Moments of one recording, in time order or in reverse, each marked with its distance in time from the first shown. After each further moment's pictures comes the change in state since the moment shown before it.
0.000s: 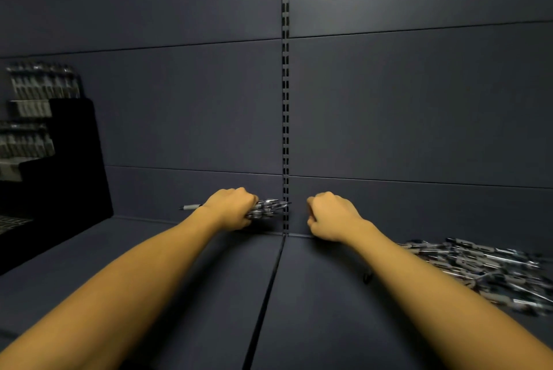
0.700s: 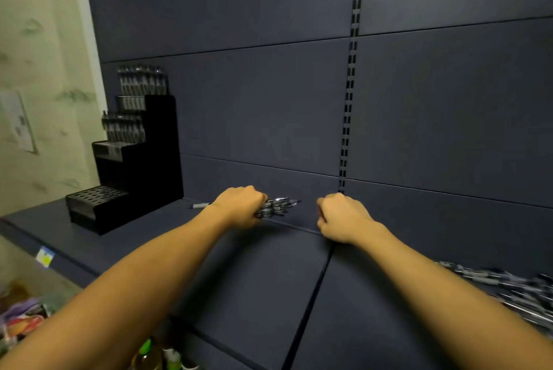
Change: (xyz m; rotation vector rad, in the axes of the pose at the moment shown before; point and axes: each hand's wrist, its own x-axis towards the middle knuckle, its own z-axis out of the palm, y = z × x) left_hand -0.074 -0.048 -0.001 -0.033 -0.019 -0.200; right_hand 0.037 -0.064 0.008 0.034 0.001 -0.211
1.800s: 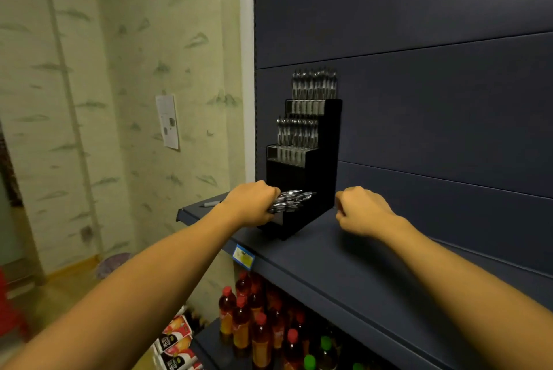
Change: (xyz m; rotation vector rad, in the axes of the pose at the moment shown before) left_hand -0.210 -0.333 0.018 0.062 0.044 -0.214; right_hand 0.154 -0.357 0.004 0.028 0.057 -0.198
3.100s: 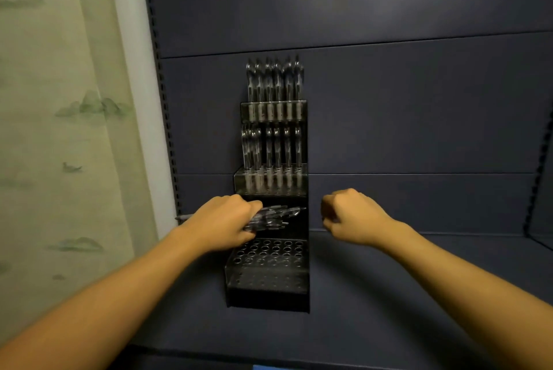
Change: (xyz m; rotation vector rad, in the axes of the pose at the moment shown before) left_hand 0.160 -0.141 0.088 -0.160 0.172 0.615; right_hand 0.109 -0.044 0.030 -0.005 0.047 0.401
